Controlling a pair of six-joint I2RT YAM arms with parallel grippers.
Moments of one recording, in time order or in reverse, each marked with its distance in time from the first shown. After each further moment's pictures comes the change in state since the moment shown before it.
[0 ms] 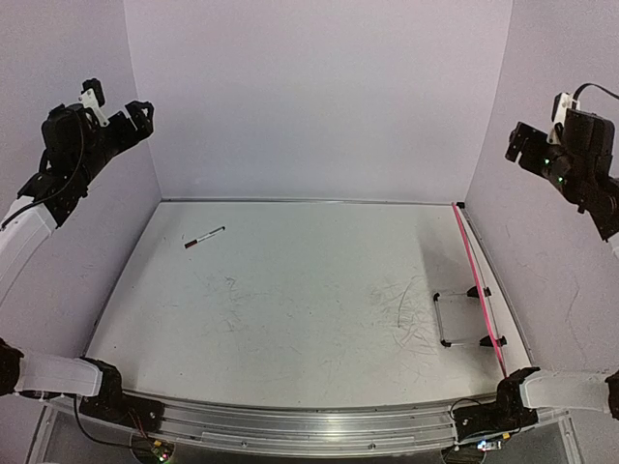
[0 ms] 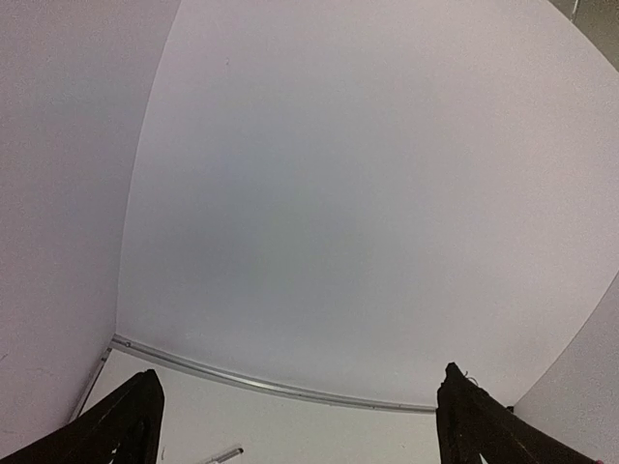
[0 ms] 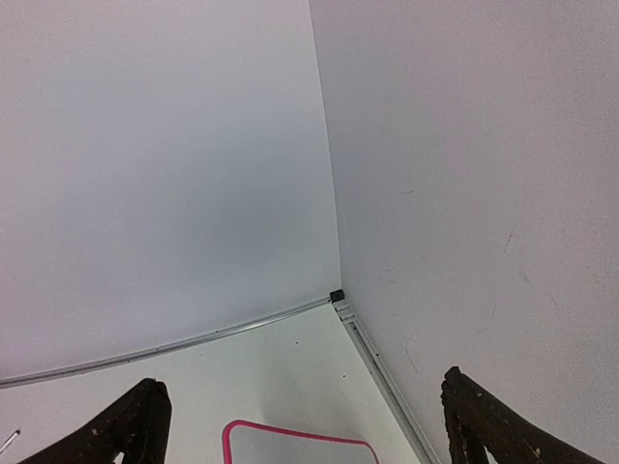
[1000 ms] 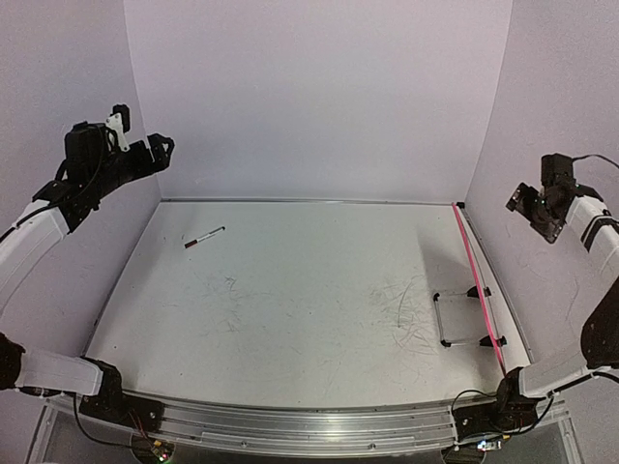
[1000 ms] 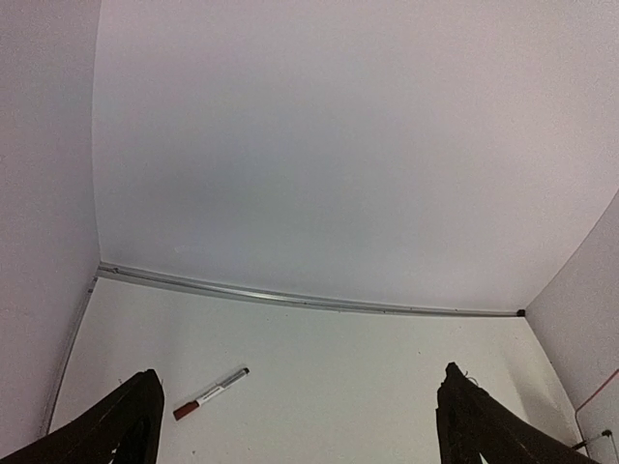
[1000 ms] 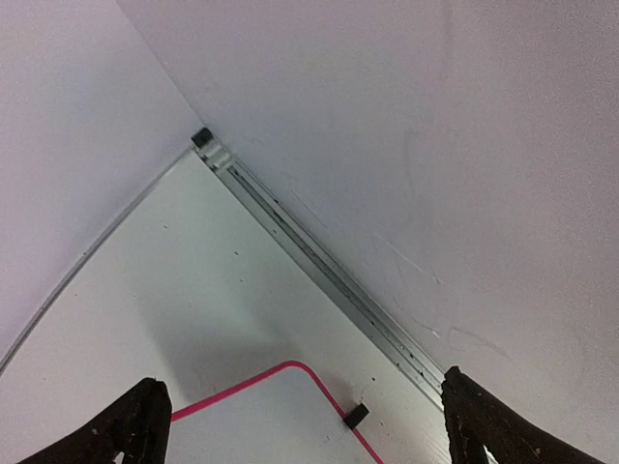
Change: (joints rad) left arm 0.000 0.034 -0.094 -0.103 0.139 0.051; right arm -0.520 0.293 -0.200 -0.063 -0.361 0.280
